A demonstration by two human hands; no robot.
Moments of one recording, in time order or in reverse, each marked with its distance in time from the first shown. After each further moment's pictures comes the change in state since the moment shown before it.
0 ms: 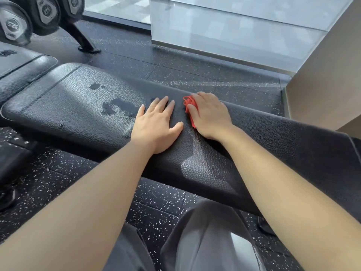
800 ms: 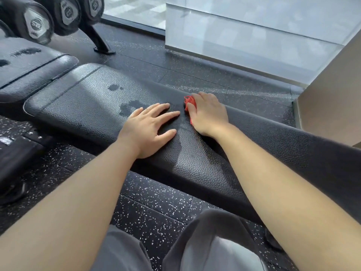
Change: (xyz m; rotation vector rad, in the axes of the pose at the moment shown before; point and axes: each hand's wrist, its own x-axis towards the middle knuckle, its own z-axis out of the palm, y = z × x) left_hand -0.017 -0.061 -0.014 0.013 0.033 0.142; right_hand 0.033 -0.036 0.010 -0.002 -0.037 0.022
